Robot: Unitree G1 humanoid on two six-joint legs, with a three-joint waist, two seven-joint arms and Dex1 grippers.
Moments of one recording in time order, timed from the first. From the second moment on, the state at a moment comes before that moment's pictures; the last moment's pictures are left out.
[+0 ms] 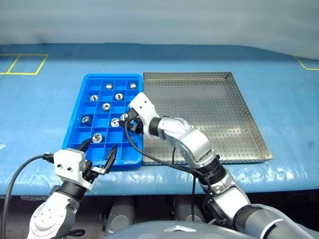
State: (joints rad) left arm 0.61 0.27 0.14 -0.88 -0.33 0.38 -0.28; right arm -0.55 -0.03 0.47 -0.15 0.17 0.86 0.46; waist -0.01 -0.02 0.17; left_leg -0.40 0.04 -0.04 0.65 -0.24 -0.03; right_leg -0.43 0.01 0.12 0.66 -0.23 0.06
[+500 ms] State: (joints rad) left arm 0.51 0.30 0.09 -0.88 -0.38 0.43 -0.29; right arm -0.52 -0.07 0.43 -0.18 0.17 0.90 0.43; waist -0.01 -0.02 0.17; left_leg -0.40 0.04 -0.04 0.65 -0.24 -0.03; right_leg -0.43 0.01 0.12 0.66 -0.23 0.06
